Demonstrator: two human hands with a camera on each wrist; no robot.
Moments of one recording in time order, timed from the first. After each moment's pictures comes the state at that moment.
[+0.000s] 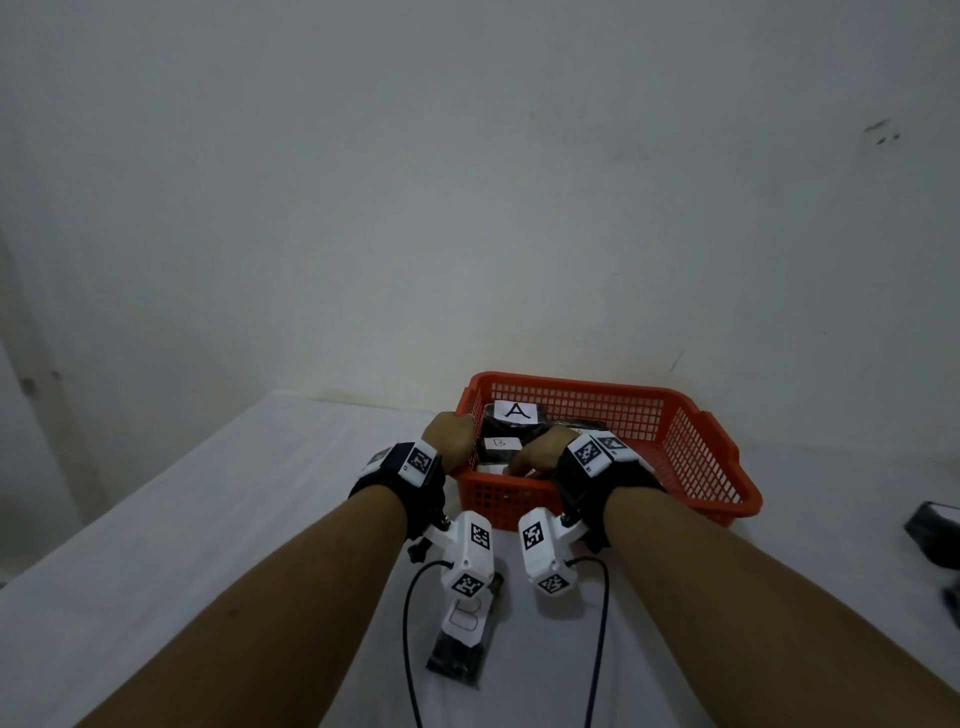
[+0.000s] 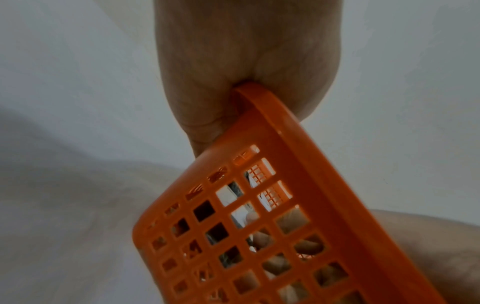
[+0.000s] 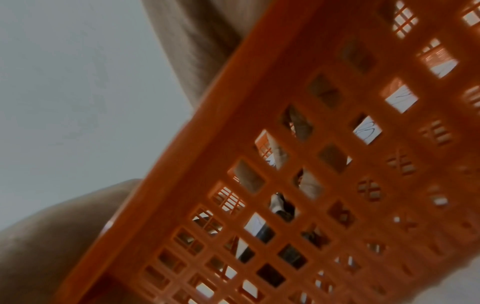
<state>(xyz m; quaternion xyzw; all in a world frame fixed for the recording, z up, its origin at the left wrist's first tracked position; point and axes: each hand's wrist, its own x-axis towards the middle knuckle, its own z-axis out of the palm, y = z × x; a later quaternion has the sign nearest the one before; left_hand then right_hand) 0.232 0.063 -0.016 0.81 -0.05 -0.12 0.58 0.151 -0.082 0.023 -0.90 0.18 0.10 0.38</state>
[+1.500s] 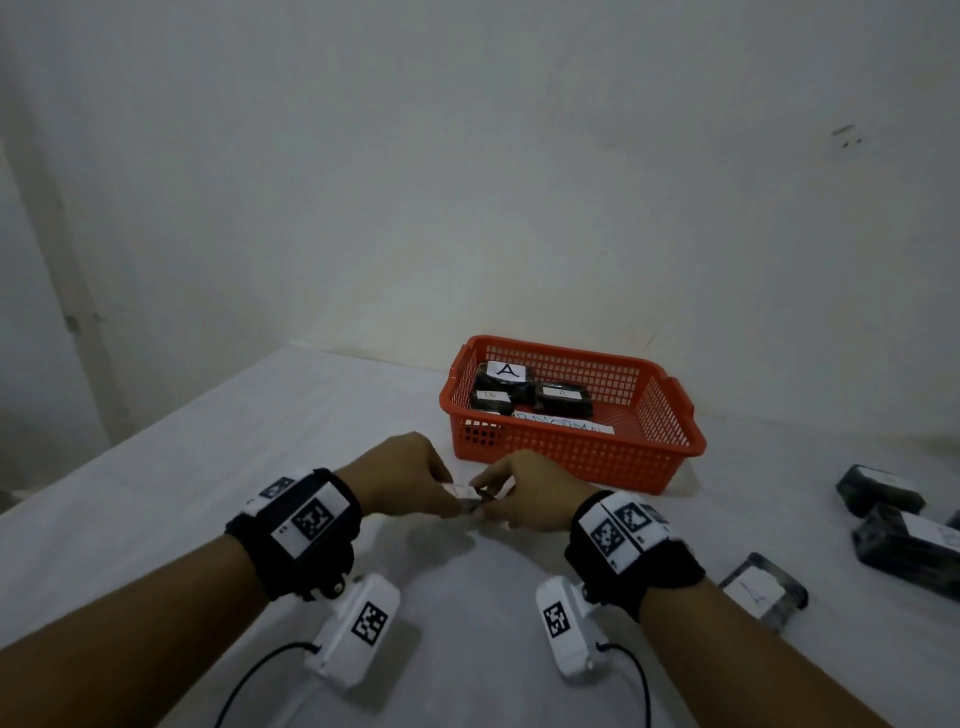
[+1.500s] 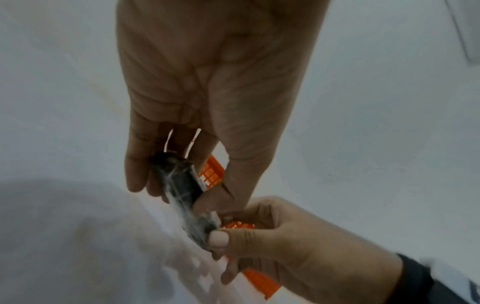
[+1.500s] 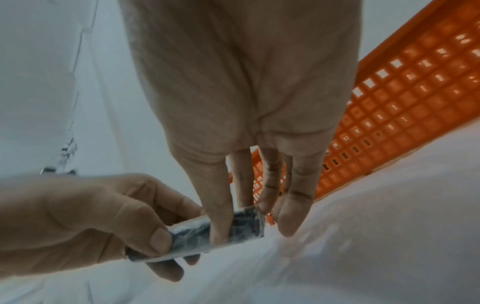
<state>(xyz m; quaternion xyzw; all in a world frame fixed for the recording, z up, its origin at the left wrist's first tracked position) 0.050 0.138 0.009 0.95 -0.20 -0.13 0.21 0.024 -0.054 -0.012 -0.94 -0.06 0.09 0.31</state>
